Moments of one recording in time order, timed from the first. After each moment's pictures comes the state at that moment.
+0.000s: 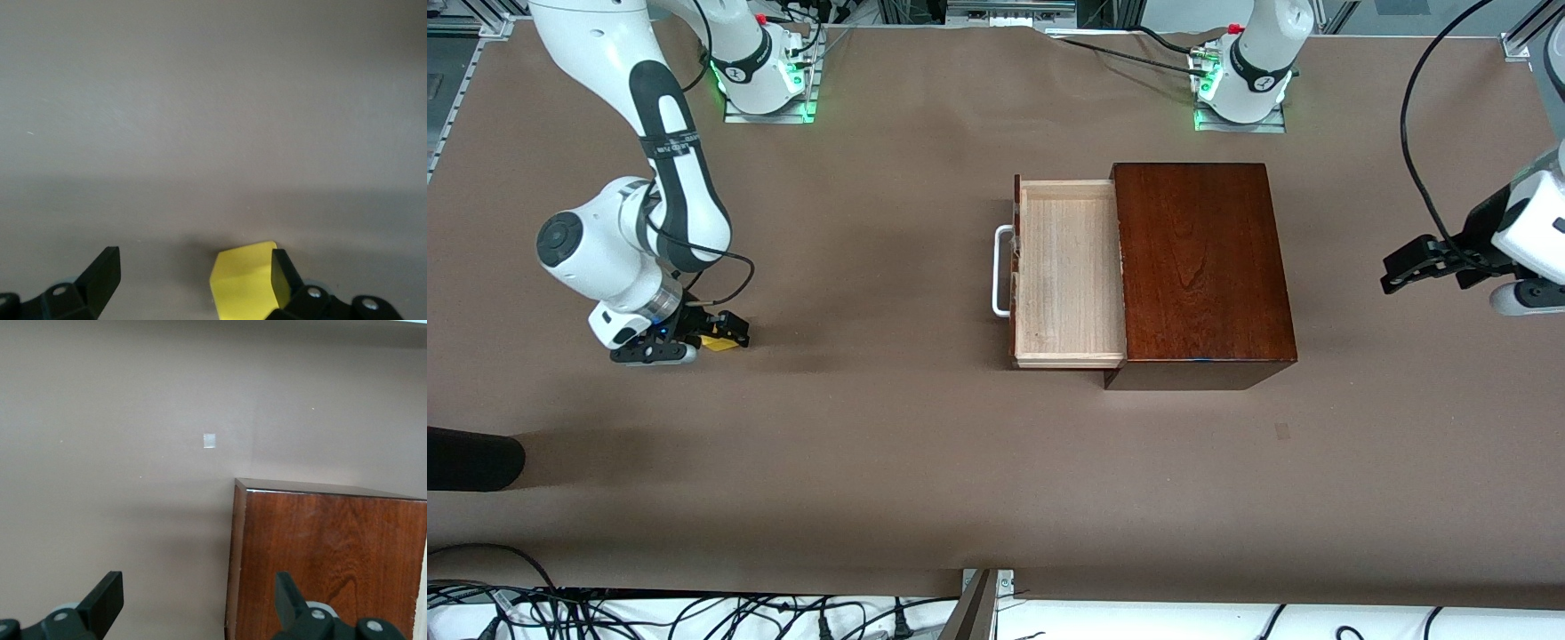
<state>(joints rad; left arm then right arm) -0.21 0.14 0.20 -1.52 -0.04 1.68 -0.09 0.55 0.45 -0.52 -2.05 0.55 2.48 -0.39</state>
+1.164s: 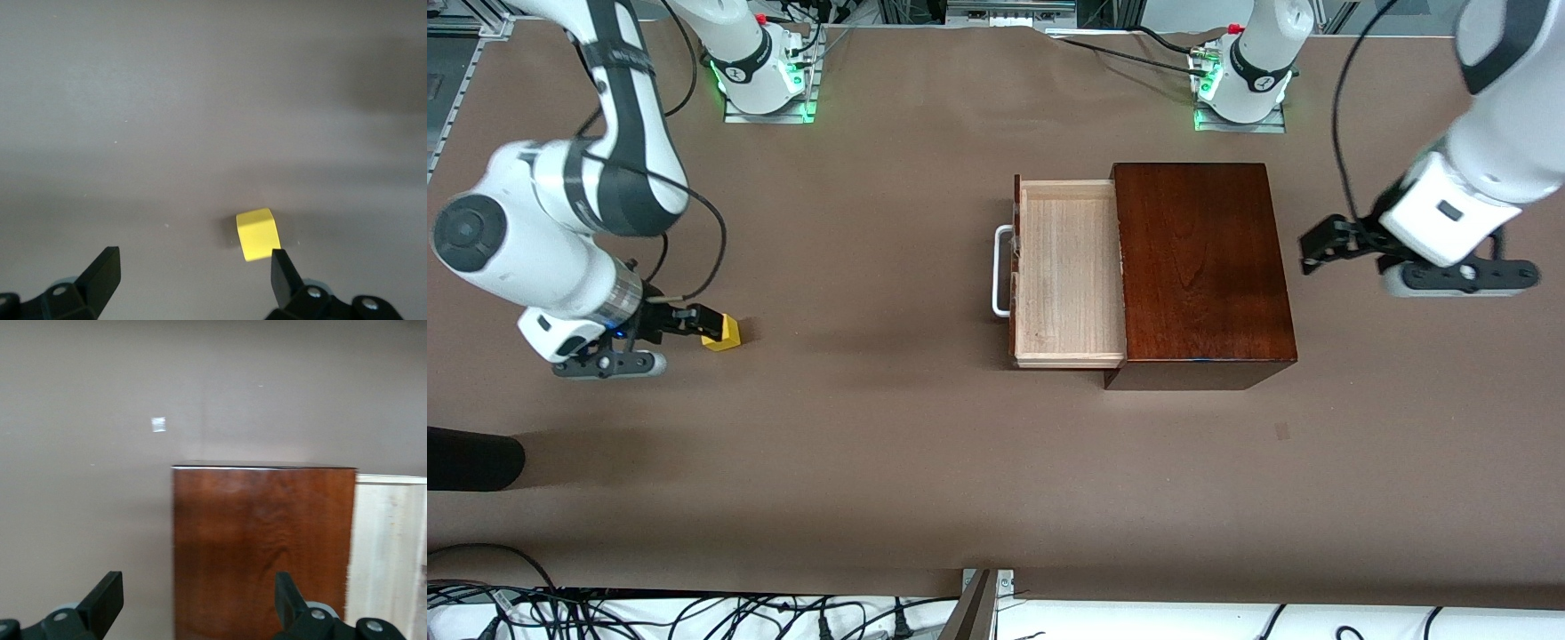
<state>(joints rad) -0.23 0.15 0.04 -1.48 -0.04 1.62 -0.24 0.40 0.29 -0.33 -1.73 0.14 2.02 -0.03</state>
